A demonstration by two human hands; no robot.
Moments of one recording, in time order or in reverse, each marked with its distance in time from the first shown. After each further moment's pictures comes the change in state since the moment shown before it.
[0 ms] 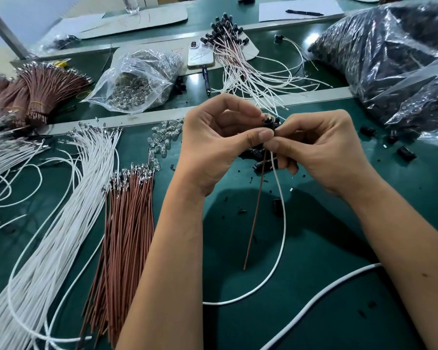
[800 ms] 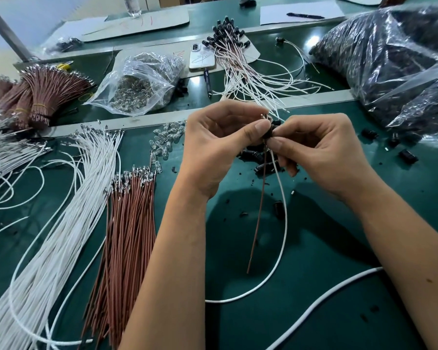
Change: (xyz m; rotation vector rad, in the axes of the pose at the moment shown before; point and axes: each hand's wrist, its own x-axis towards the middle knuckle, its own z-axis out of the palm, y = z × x) left_hand 0.000 -0.001 0.001 -0.021 0.022 0.025; right_hand 0.000 0.000 -0.001 -0.034 -0.021 -0.020
